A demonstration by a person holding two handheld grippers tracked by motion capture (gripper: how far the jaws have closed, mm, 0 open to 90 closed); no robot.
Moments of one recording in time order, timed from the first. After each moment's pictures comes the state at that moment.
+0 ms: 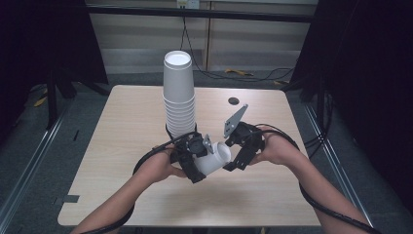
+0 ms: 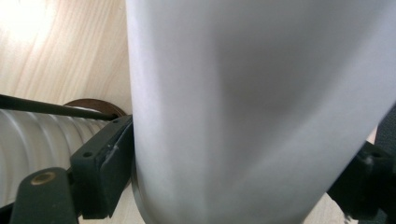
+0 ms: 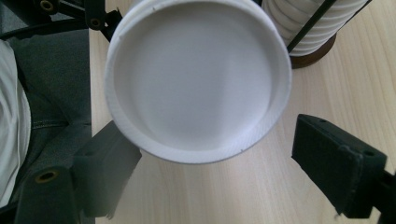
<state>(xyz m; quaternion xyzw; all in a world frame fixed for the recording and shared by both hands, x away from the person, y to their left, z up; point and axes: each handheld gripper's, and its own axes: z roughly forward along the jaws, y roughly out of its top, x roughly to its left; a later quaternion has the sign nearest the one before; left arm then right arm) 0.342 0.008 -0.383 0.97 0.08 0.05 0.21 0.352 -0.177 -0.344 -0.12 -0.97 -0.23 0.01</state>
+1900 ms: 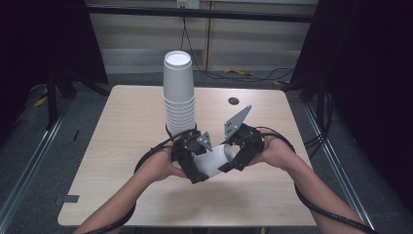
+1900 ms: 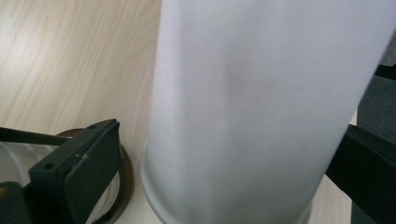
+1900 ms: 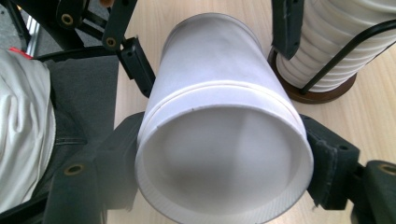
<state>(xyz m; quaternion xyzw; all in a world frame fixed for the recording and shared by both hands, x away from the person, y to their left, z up) 0.345 0.014 -0.380 0.96 0.06 0.02 0.28 0.347 -0.176 -0.345 -0.09 -0.95 -0.30 0.03</state>
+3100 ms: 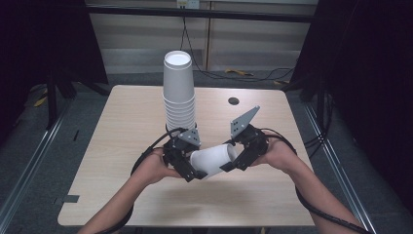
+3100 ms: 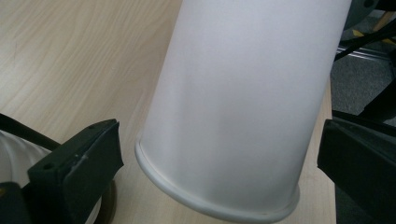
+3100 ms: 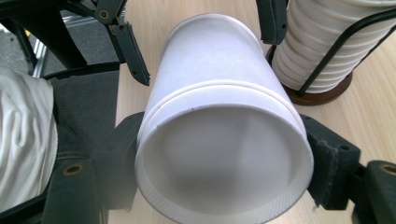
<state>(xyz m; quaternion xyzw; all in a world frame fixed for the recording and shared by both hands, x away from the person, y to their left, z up) 0.351 0.040 -0.392 0.92 0.09 -0.01 0.39 0.348 -0.191 -0.353 -0.11 -0.94 -0.34 0.03</state>
